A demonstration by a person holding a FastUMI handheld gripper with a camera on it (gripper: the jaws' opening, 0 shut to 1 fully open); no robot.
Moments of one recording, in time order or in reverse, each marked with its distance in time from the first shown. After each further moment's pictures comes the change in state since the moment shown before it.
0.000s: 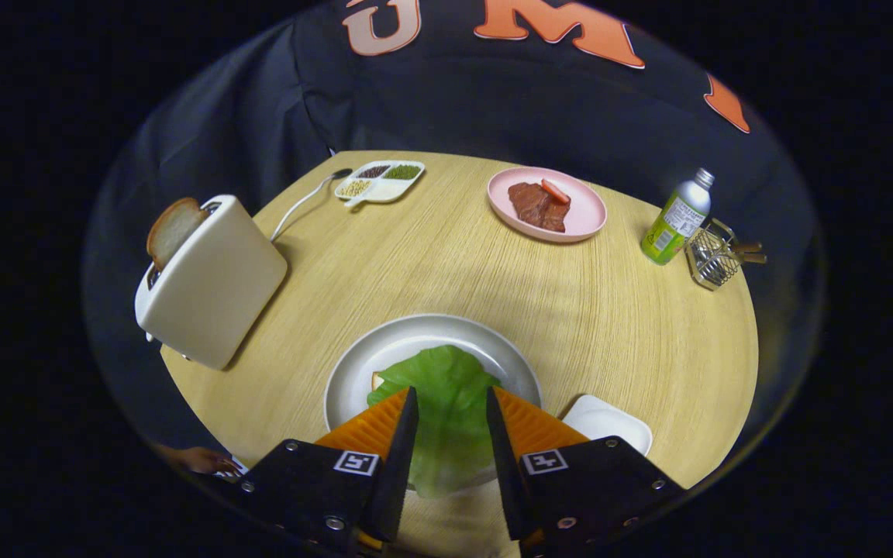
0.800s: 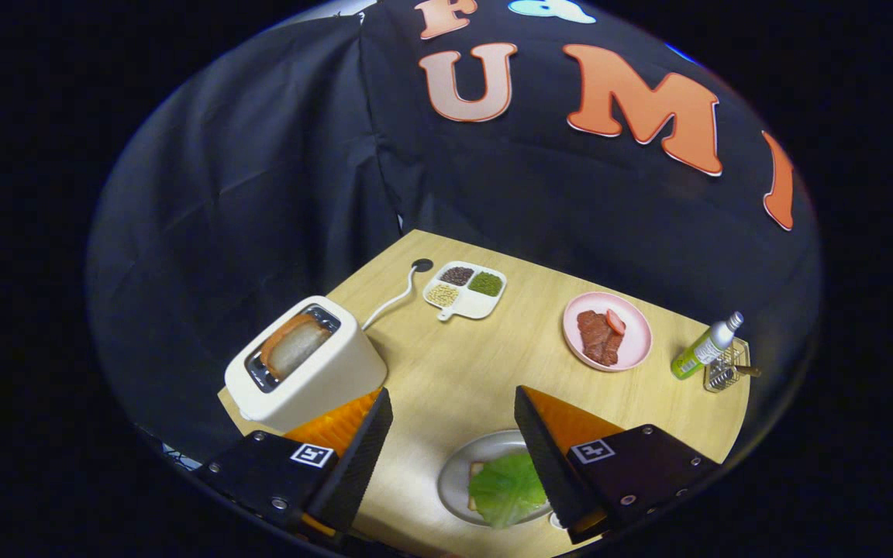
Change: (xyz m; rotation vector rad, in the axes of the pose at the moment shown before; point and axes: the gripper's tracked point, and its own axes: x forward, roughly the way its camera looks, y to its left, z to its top) arm -0.063 0.133 0.147 -0.142 -0.170 0.134
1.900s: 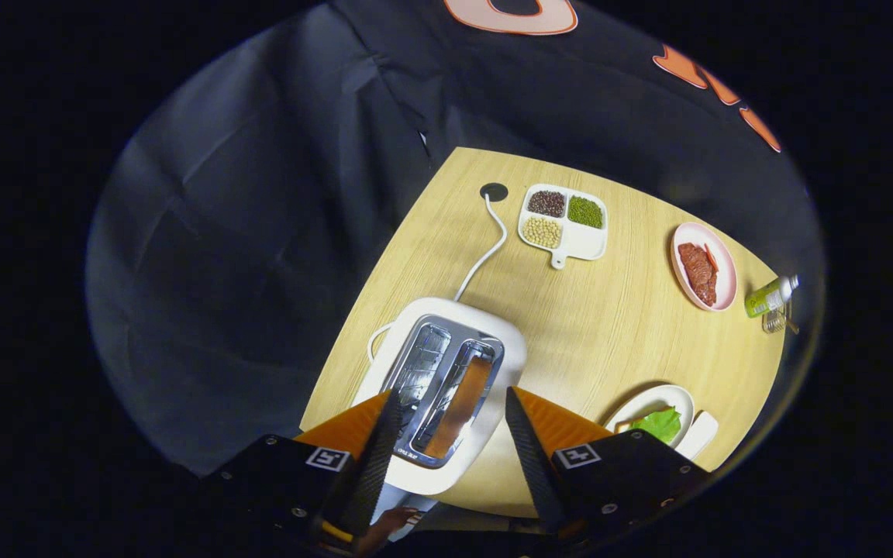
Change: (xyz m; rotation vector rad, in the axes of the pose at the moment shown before) arm 0.080 0.169 0.018 0.193 0.448 0.025
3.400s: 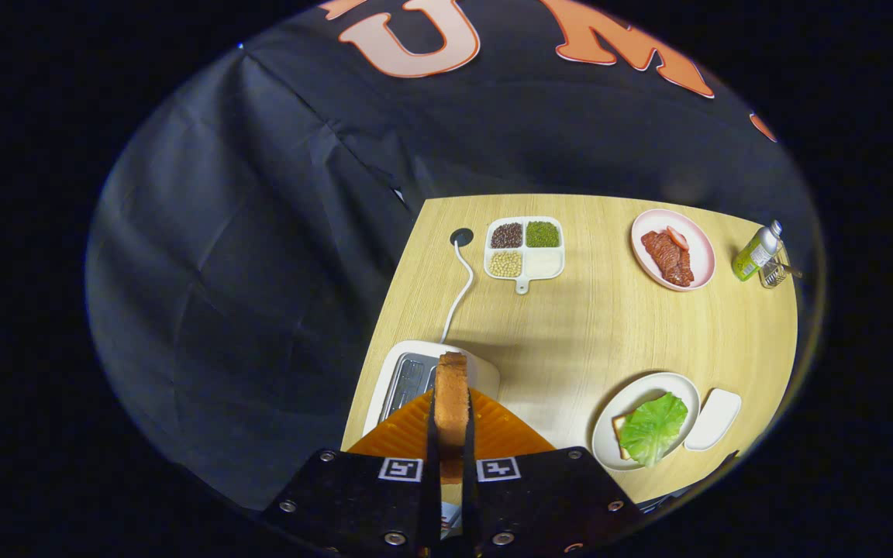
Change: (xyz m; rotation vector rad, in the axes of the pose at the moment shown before) arm -0.078 -0.068 0.022 0.221 -0.194 0.095
